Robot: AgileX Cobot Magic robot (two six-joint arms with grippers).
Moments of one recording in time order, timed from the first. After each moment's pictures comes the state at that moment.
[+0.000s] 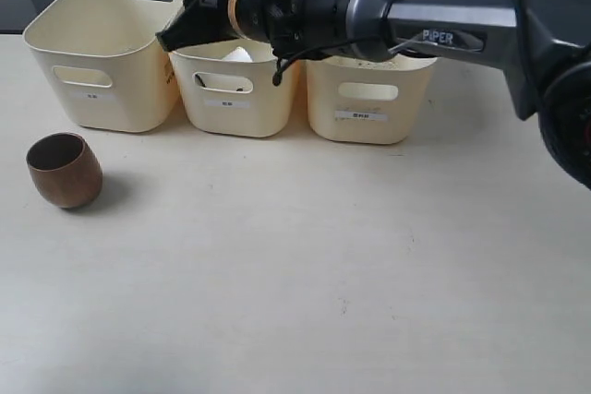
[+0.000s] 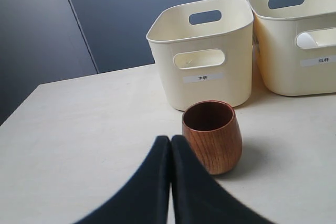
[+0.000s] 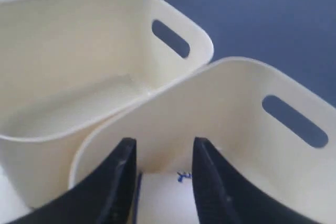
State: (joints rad) left arm 0.00 0.00 0.00 0.08 0.24 0.09; right arm 0.70 2.21 -1.75 -1.41 0.09 1.26
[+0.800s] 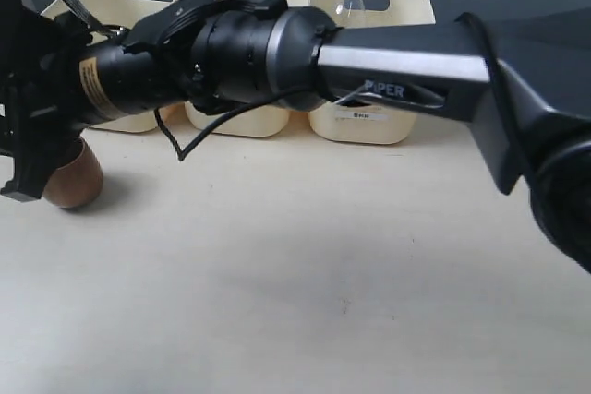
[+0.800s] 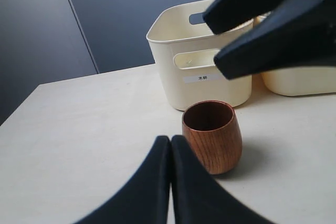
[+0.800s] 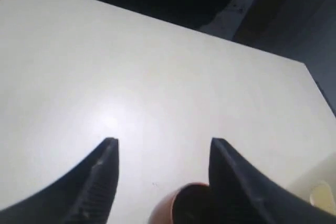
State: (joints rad) left arm 0.00 0.00 0.00 0.08 0.24 0.09; right arm 0.93 2.18 -1.75 -1.74 -0.45 1.23
